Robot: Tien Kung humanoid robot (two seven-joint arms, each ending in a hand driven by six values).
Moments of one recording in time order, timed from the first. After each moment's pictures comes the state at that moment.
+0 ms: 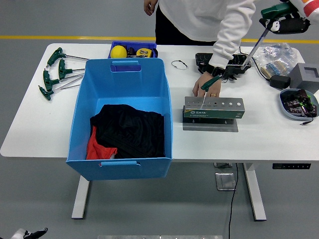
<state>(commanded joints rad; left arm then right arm) -0.19 0.14 -0.82 -0.18 1.19 0.16 0.13 0.97 -0.63 0.78 1.14 -1.94 -0.12 0.03</state>
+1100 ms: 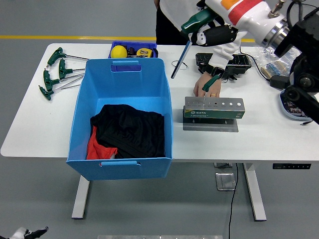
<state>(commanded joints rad) -0.20 0.14 -0.79 -0.18 1.16 0.15 0.12 1.02 -0.46 0.66 1.48 -1.95 -0.09 -0.01</state>
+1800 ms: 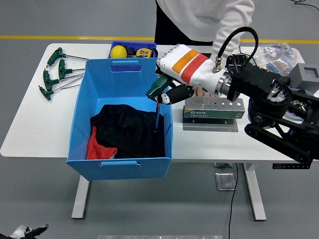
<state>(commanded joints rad) -0.20 0.14 -0.79 -0.18 1.15 0.16 0.12 1.03 -0.35 0.37 1.38 -1.94 -0.10 -0.01</state>
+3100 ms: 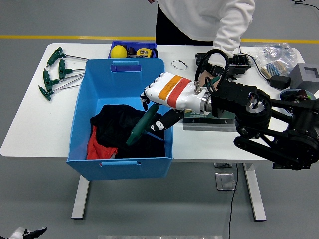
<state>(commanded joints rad) -0.19 0.15 -0.82 -0.18 1.19 0.16 0.13 1.08 -0.29 0.26 1.38 -1.94 -0.04 -0.02</state>
